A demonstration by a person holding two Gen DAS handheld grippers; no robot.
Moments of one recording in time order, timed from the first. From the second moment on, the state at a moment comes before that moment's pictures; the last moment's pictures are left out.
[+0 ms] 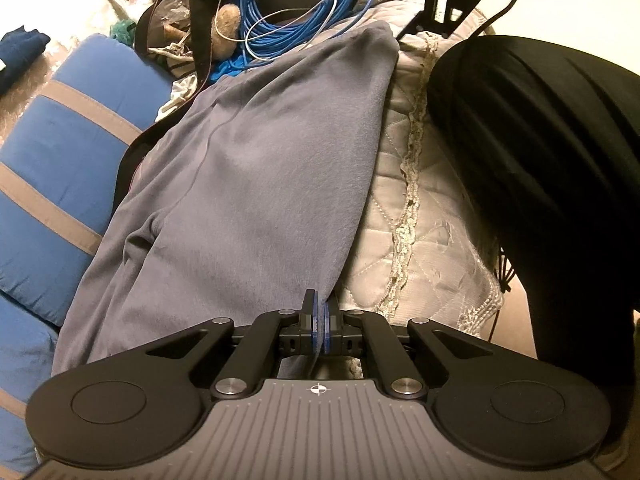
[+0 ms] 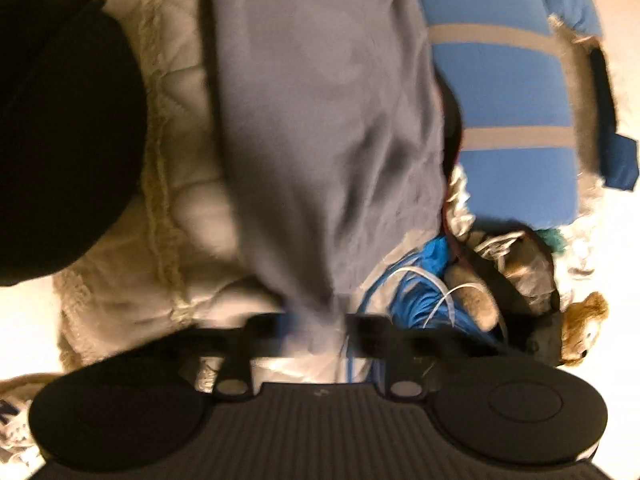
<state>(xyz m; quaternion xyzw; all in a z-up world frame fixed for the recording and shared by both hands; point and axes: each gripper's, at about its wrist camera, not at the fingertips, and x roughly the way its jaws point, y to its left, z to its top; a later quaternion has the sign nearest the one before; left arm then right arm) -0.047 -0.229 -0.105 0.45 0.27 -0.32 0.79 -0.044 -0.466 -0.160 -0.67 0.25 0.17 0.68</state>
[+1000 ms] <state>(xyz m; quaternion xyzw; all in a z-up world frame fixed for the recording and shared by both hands) -0.081 -0.171 -0.100 0.49 0.21 -0.27 0.80 -0.083 -0.353 -0.058 -0.52 0.18 0.22 0.80</state>
